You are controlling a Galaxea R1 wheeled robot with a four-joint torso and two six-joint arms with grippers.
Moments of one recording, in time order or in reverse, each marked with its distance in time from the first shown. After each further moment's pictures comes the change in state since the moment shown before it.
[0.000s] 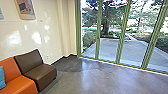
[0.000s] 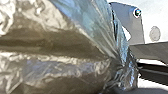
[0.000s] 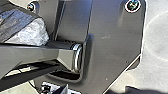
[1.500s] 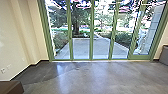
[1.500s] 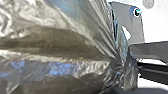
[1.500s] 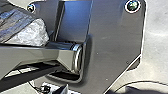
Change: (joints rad) left arm 0.000 0.000 0.000 0.000 0.000 0.000; right arm 0.000 0.000 0.000 0.000 0.001 0.000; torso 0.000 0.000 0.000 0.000
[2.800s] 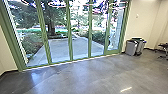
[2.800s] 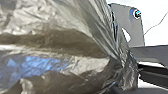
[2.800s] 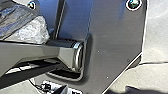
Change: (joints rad) left arm -0.003 0.000 0.000 0.000 -0.001 0.000; right arm -0.003 0.003 0.000 -0.001 -0.004 0.000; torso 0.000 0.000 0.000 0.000
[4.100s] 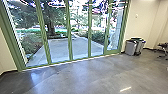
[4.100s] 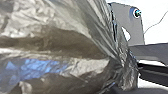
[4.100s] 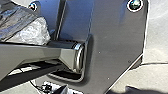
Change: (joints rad) left arm 0.001 0.000 0.000 0.000 0.000 0.000; right arm 0.001 0.005 -0.001 -0.001 0.003 0.000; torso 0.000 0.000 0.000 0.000
